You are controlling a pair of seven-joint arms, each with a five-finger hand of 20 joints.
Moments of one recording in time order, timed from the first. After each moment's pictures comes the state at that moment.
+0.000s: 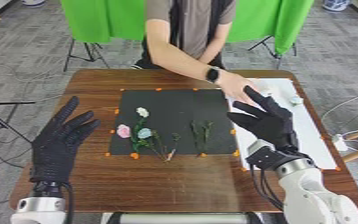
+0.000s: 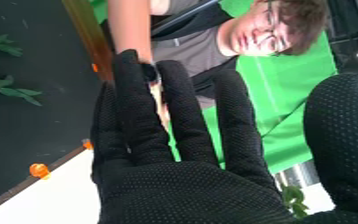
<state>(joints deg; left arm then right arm) 135.2 -54.6 -92.0 -131.7 39.9 16.7 26.1 -115.9 -76.9 91.0 -126.3 -53.1 3.6 10.3</state>
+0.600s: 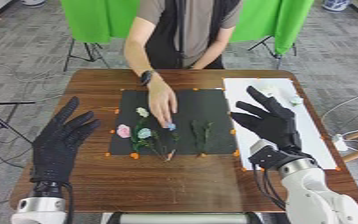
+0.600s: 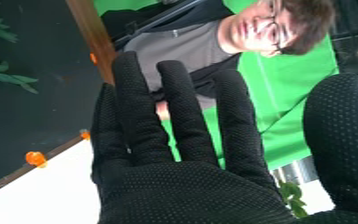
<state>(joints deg) 135.1 -54.7 -91.8 -131.6 39.8 16.7 26.0 -115.9 -76.1 91.8 -125.9 -53.0 4.1 10.3</state>
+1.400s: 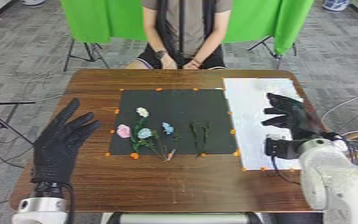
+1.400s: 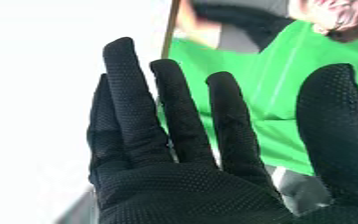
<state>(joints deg) 135.0 -54.4 -91.2 -131.8 39.4 17.9 26.0 -106.3 -63.3 91.8 -121.2 -86.9 11.3 30.2</state>
